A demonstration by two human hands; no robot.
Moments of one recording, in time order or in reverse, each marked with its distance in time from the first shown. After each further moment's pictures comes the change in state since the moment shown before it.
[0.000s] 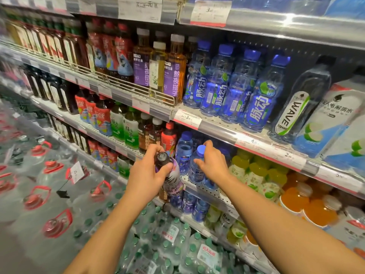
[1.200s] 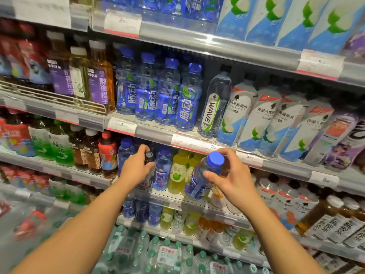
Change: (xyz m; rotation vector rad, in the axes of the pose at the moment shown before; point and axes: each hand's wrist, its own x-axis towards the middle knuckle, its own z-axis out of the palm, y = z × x) left_hand 0.084 0.019 0.147 0.160 -0.323 0.075; right_hand -0.168 0.091 -0.155 0.346 0.333 0.072
